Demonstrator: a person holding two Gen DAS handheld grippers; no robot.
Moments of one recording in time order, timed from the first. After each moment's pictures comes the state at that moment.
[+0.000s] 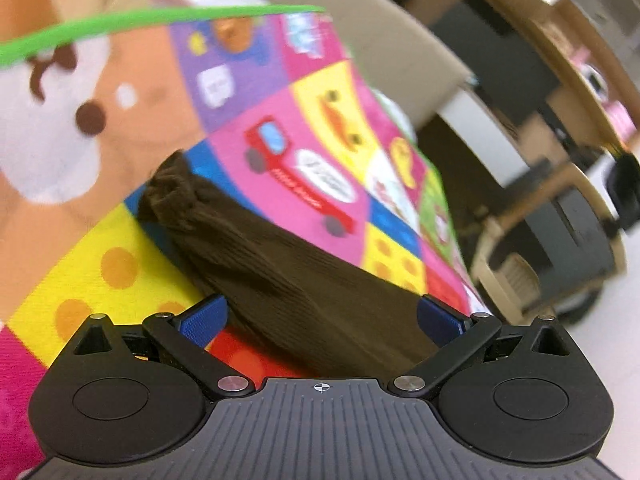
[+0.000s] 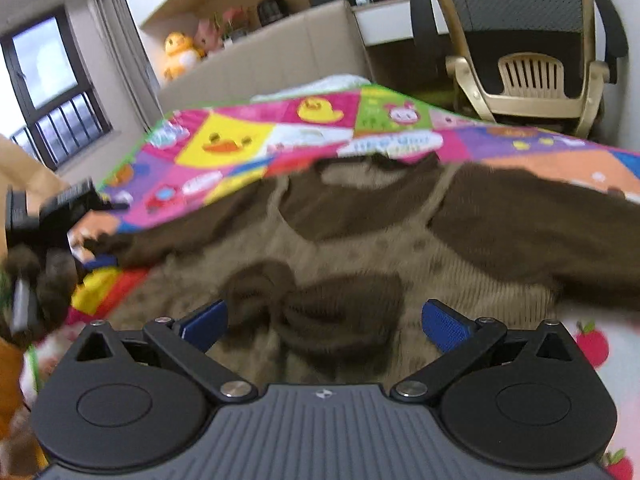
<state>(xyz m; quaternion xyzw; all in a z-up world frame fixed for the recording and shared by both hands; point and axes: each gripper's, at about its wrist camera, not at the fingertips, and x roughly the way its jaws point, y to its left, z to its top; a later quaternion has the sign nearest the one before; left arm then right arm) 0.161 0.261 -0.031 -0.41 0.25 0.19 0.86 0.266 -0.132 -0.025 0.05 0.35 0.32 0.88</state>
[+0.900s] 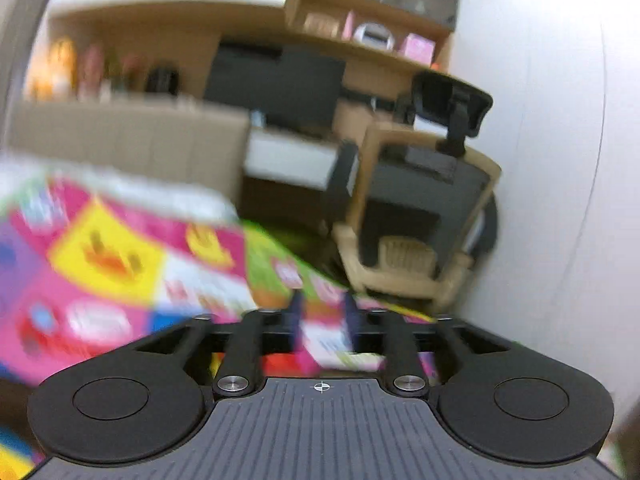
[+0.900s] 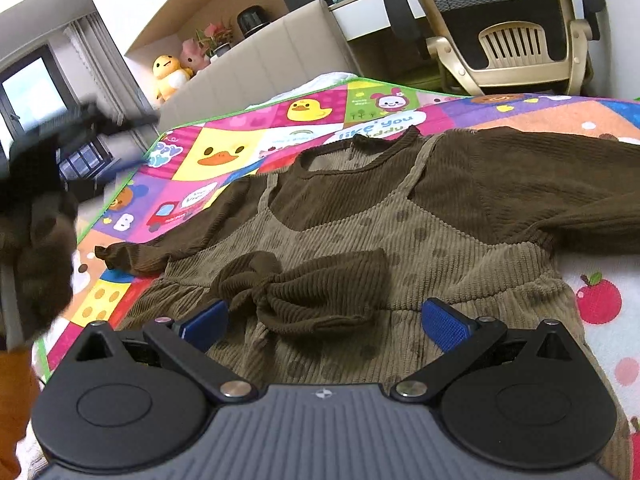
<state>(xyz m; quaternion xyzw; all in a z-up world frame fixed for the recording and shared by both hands) 0.228 0.104 0.051 -0.17 0.17 0.01 0.97 0.268 -0.152 -0.044 0.12 0.36 0.32 0.87</state>
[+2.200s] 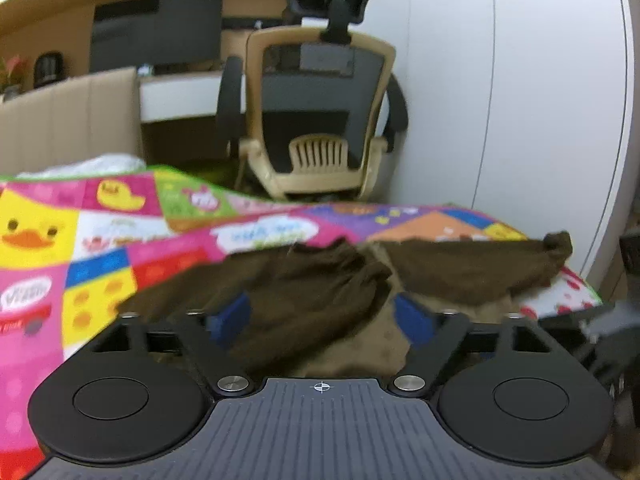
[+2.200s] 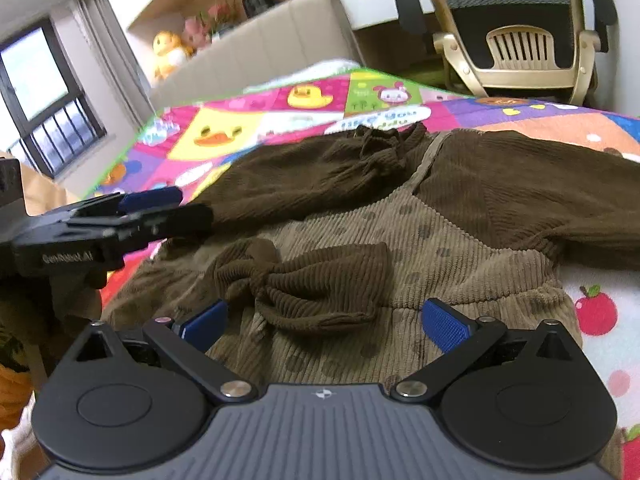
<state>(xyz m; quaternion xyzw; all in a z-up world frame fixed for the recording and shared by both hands) 0.204 0.042 -0.007 0.01 0.25 -0.12 0.96 0.269 -0.140 -0.035 0.07 0.38 0.32 0.87</state>
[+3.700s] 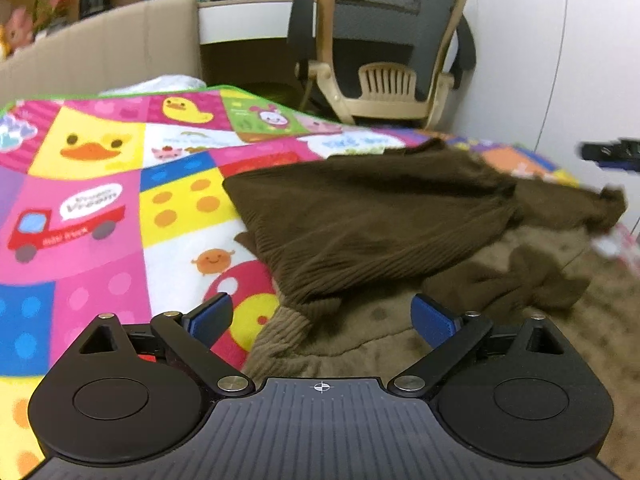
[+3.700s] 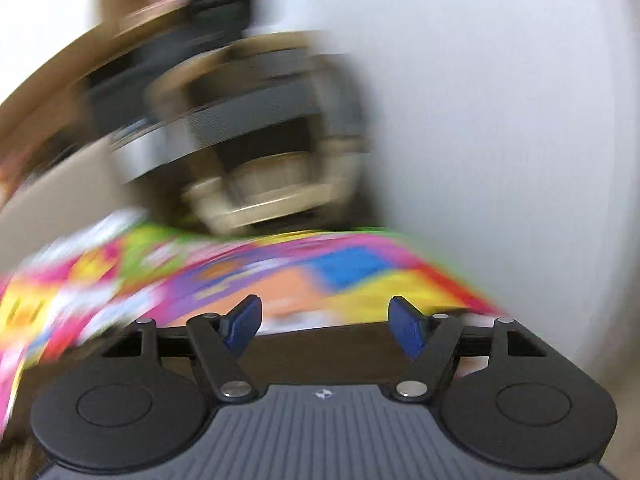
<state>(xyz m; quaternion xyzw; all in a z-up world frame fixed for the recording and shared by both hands) 0.196 0.105 -0.020 -0.03 0.34 -0.06 0.94 0.304 -0.345 0.021 0.17 0.25 -0.04 0.95</state>
